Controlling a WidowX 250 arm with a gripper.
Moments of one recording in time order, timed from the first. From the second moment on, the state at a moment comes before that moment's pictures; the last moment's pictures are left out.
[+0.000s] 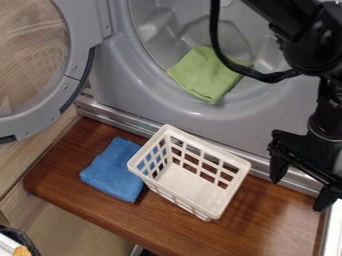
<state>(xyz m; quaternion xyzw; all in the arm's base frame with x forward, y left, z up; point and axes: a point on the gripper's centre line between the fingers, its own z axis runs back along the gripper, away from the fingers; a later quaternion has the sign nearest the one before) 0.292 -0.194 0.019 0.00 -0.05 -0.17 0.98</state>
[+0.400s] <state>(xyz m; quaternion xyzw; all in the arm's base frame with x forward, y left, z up) 0.278 -0.179 0.007 0.02 -0.01 -0.17 0.98</state>
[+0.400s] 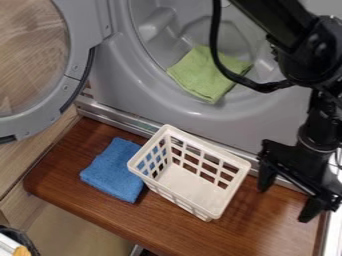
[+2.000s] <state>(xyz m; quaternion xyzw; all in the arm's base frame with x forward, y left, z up) 0.301 0.039 -0.032 0.05 -0.03 0.01 1.00</state>
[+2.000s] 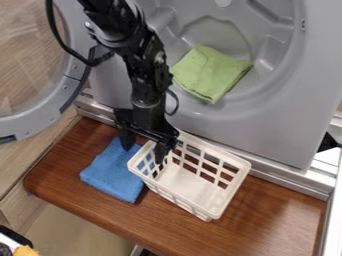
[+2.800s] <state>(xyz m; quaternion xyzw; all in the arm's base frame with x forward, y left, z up) 0.291 0.029 -0.052 0.02 -0.03 -0.01 1.00</state>
